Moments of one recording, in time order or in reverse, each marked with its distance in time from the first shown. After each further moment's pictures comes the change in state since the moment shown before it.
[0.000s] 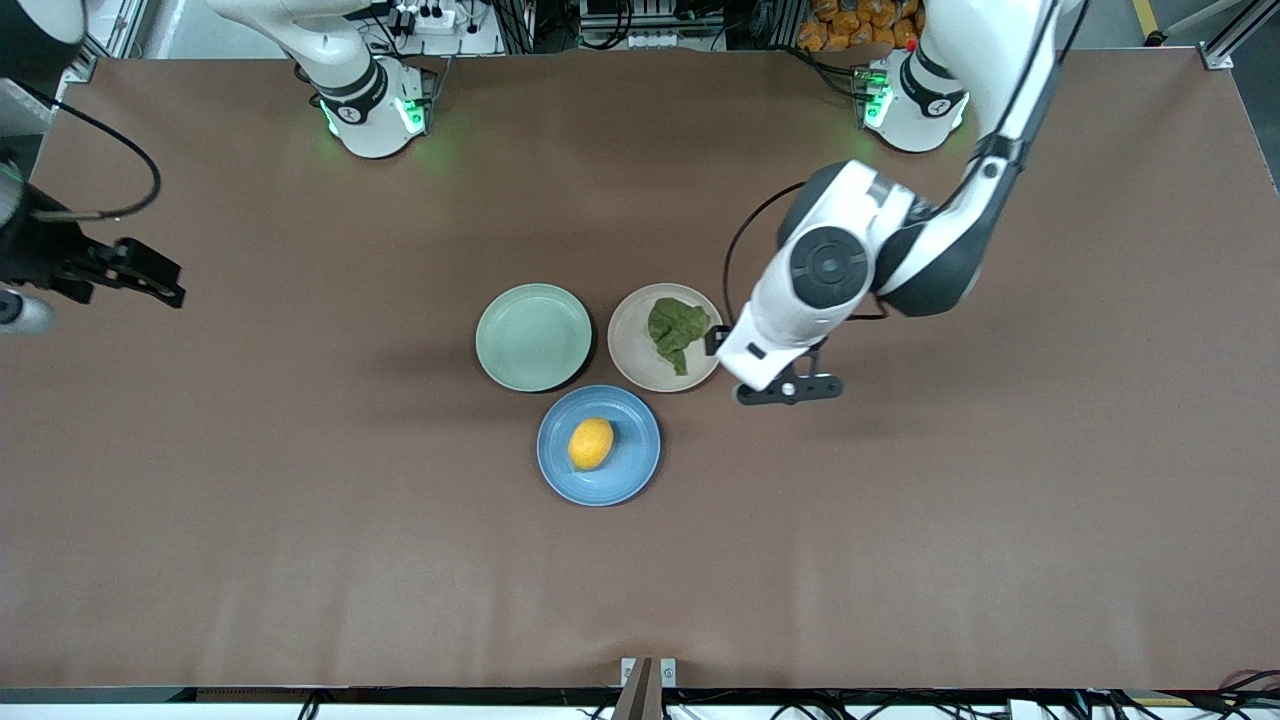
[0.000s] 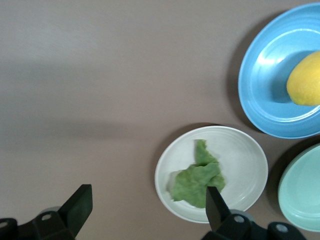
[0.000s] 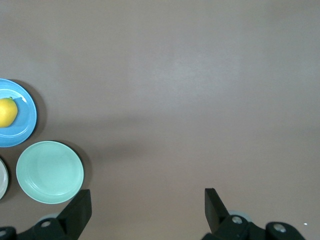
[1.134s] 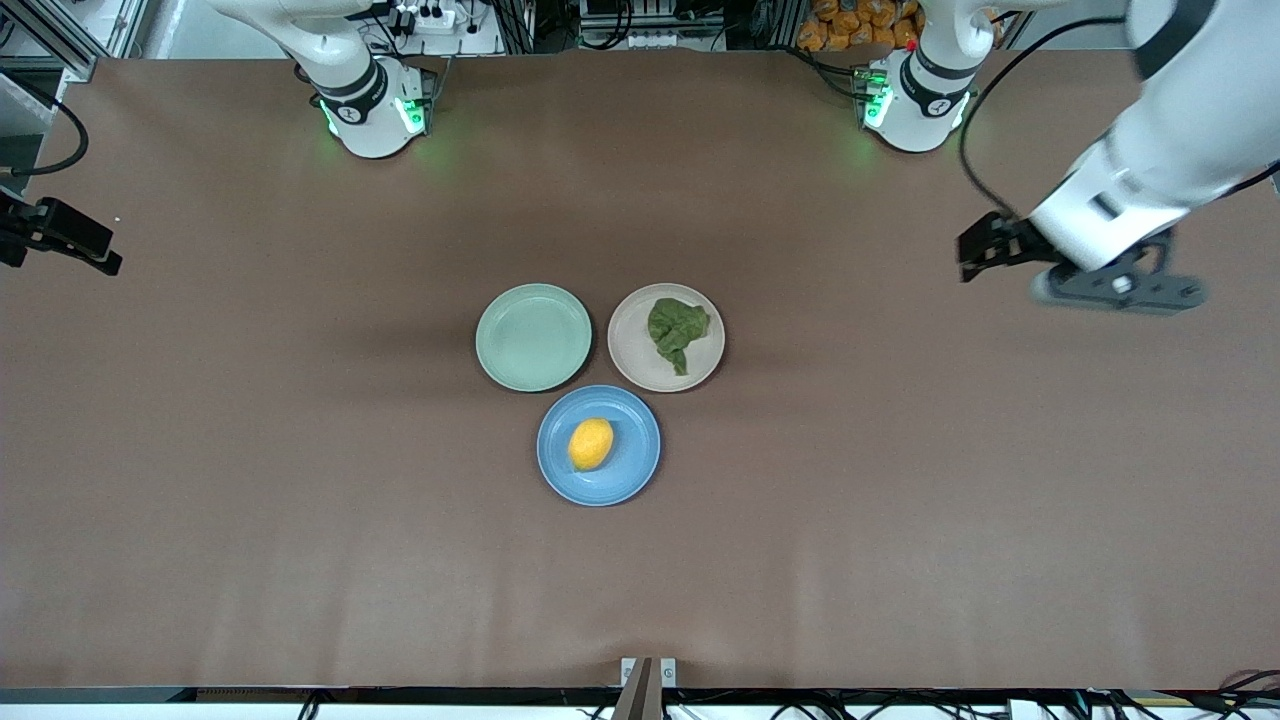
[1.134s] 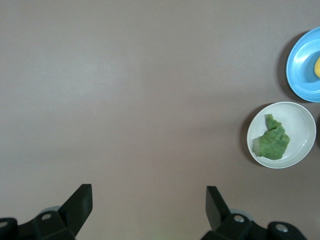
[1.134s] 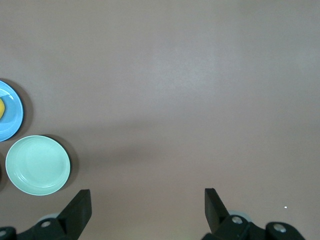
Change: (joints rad) left arm 0.325 -0.439 0.030 -0.065 0.000 -0.312 0.528; right arm -0.070 -0.083 -0.031 0.004 -0.008 -0.082 -0.084
